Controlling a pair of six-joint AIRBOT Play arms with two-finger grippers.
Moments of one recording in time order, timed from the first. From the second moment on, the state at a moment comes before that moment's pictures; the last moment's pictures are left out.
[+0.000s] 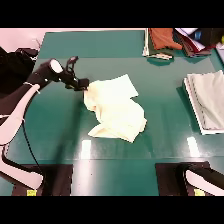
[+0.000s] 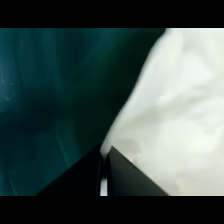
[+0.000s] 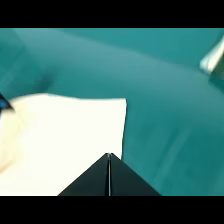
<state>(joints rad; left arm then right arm) -0.20 -1.66 1.52 1.15 -1.02 -1.52 -0.04 -1.11 1.68 -1.12 1.37 1.36</state>
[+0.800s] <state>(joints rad) -0.18 -1.56 1.63 1.18 -1.09 -1.47 0.01 -1.30 0.68 -0.52 1.10 1.15</state>
